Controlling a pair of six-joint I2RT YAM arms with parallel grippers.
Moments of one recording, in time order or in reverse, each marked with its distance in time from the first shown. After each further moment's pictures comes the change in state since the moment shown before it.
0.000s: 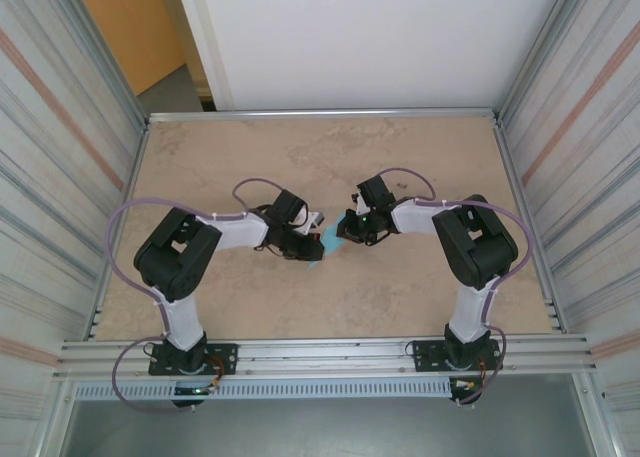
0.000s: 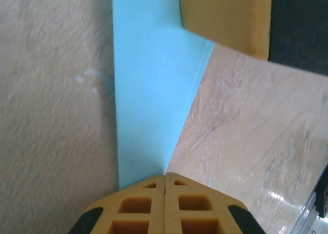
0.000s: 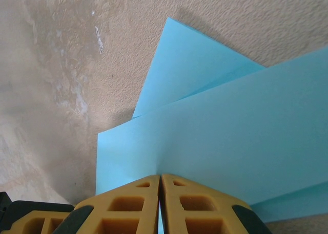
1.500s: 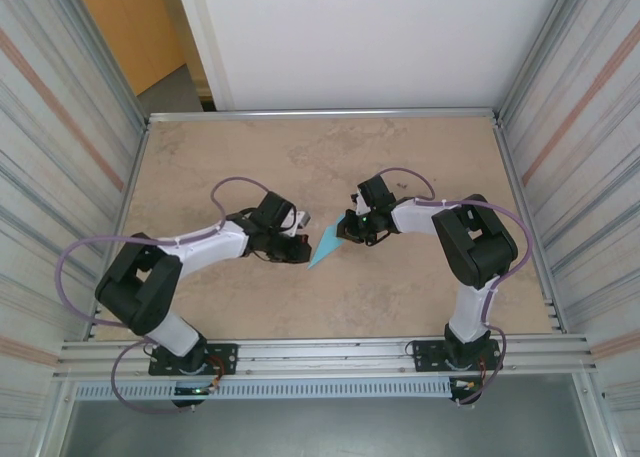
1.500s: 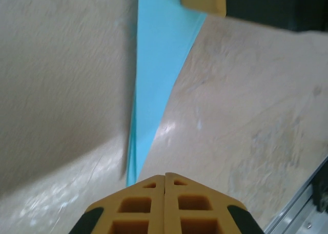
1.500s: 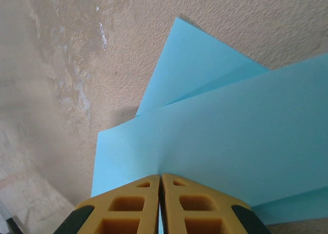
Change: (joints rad) left arm -0.014 -0.240 -0.066 -0.114 -0.120 -0.075; right arm -0.006 0.005 0.000 0.005 -0.023 -0.018
